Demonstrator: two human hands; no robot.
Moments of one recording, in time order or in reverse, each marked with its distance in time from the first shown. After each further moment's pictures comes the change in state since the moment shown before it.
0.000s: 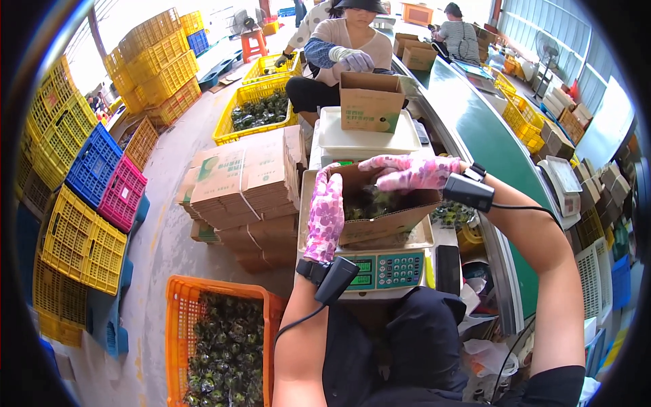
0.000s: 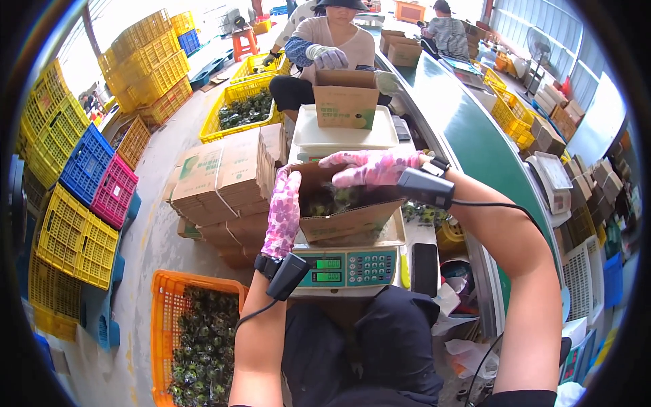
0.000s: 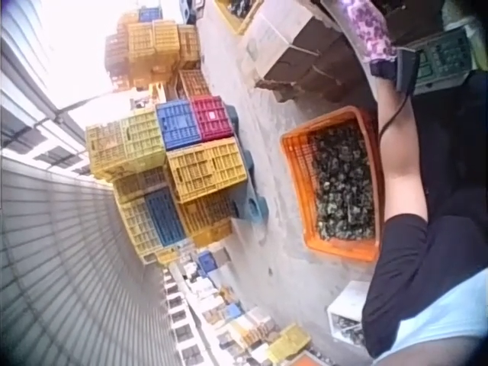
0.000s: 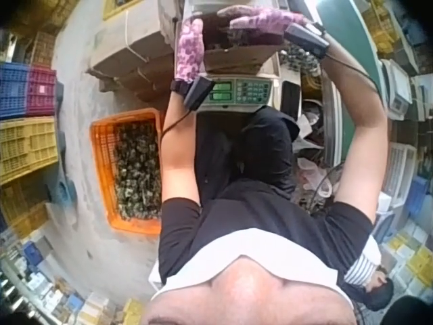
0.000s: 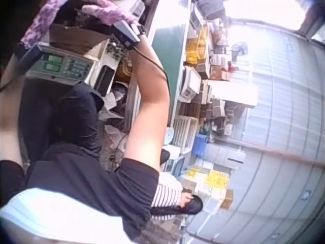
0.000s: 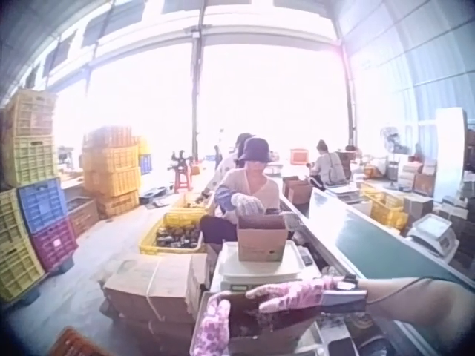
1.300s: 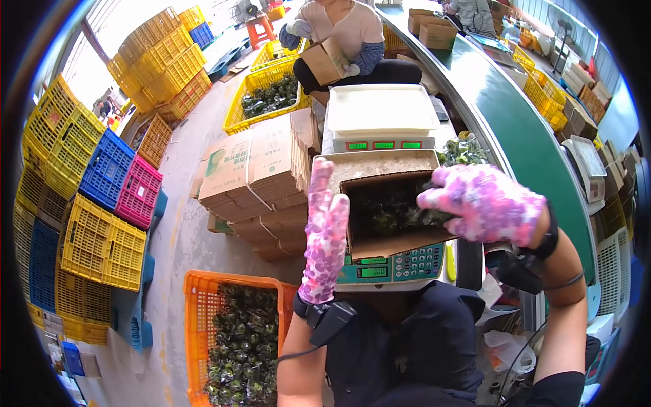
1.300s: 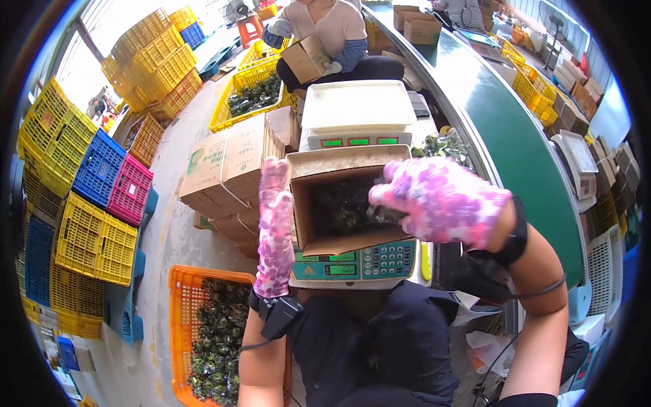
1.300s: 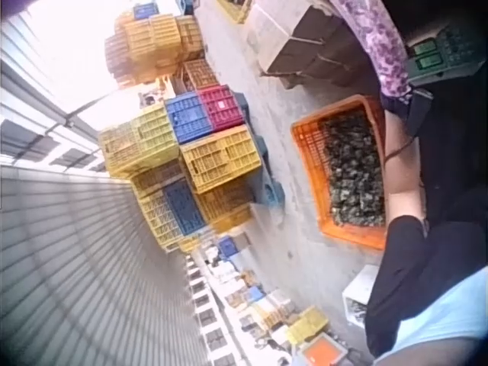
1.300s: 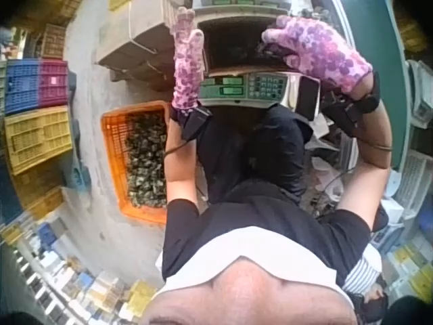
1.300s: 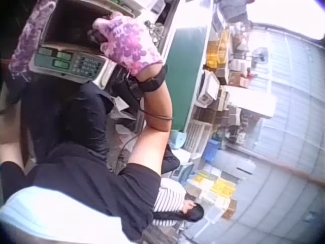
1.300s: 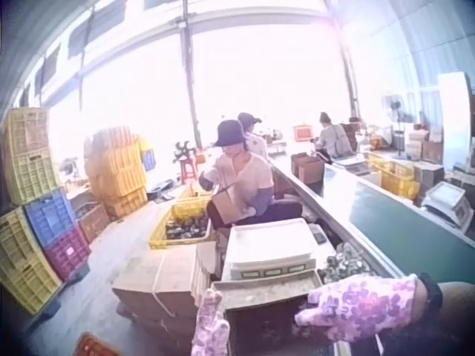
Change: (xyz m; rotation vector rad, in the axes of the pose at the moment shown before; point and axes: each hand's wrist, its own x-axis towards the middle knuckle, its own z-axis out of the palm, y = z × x) left_hand -0.030 0.058 -0.031 -0.614 0.037 -0.171; right_hand -0.088 0.007 0.024 -0.686 0.208 -0.229
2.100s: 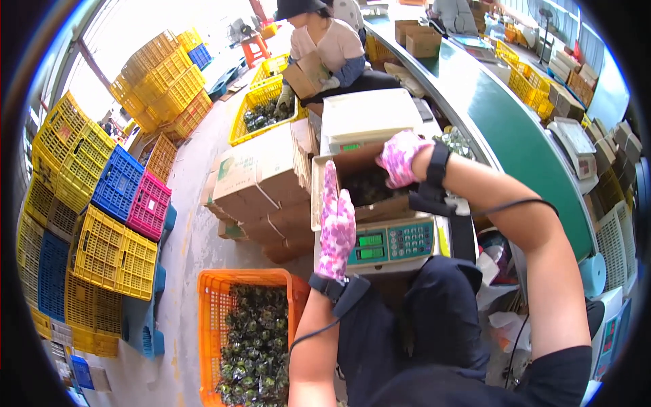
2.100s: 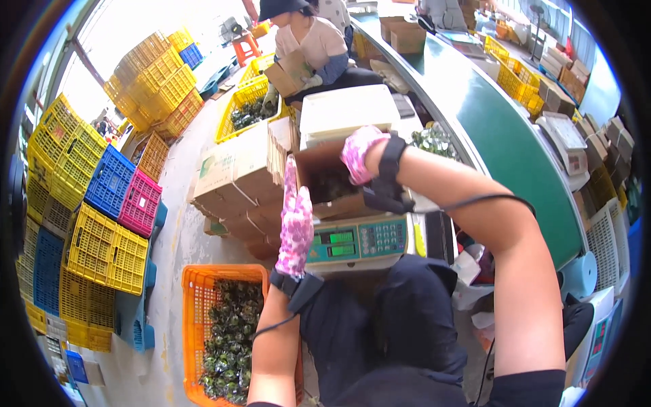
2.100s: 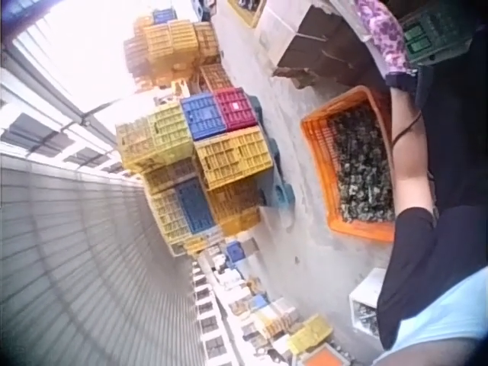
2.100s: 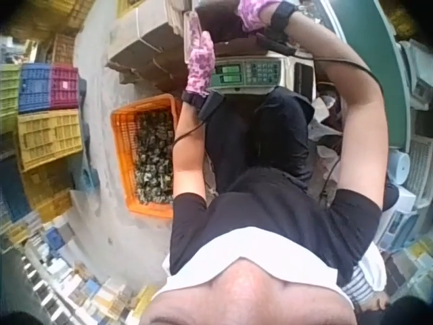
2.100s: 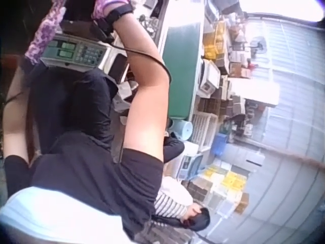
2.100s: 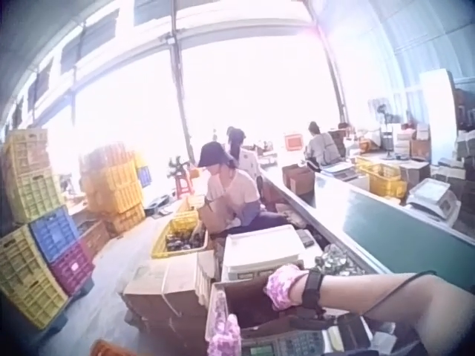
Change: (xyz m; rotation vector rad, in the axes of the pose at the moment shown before) left_hand -0.031 -0.015 -0.002 0.795 -0.182 0.169; right_hand 0.095 0.003 0.034 -0.659 -0.410 0.227
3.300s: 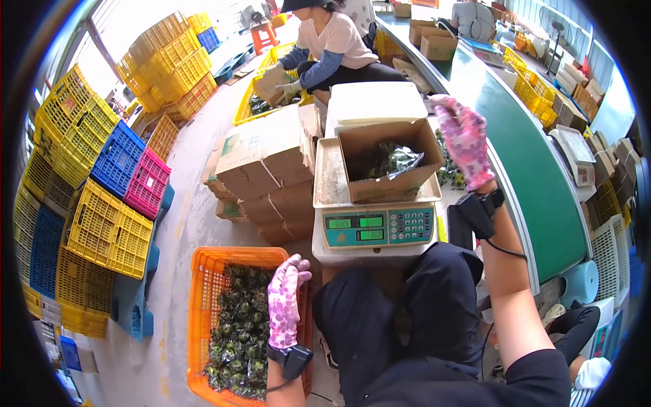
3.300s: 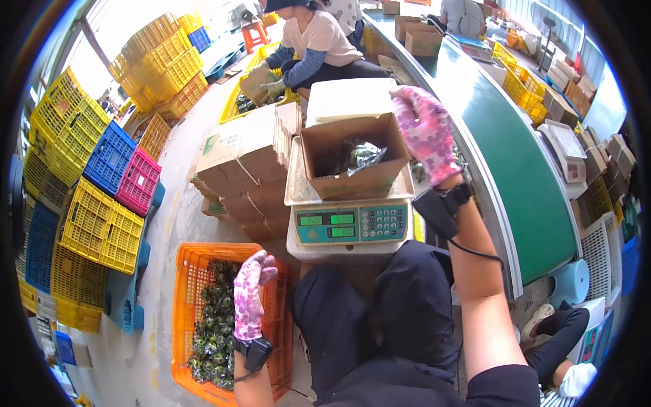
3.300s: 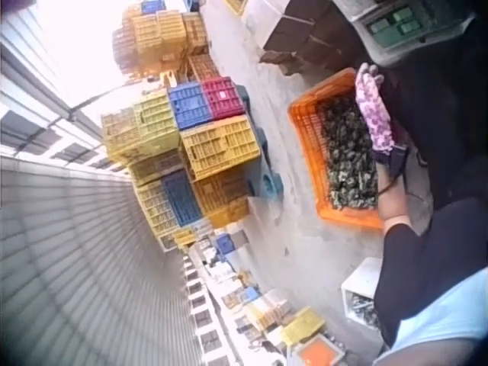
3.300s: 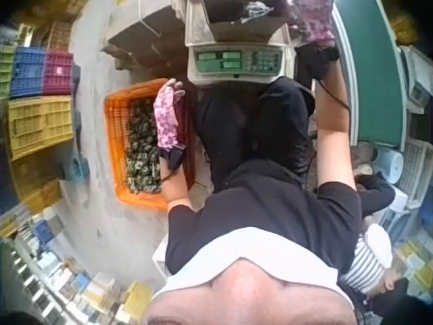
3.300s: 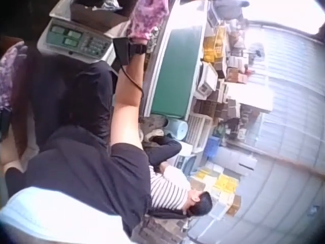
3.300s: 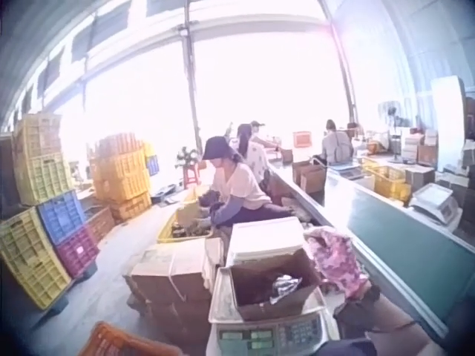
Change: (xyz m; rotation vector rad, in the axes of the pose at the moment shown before) left_hand -0.178 0.000 -0.109 -0.818 0.184 -0.820; right_hand -0.079 0.001 0.040 1.013 1.398 0.309
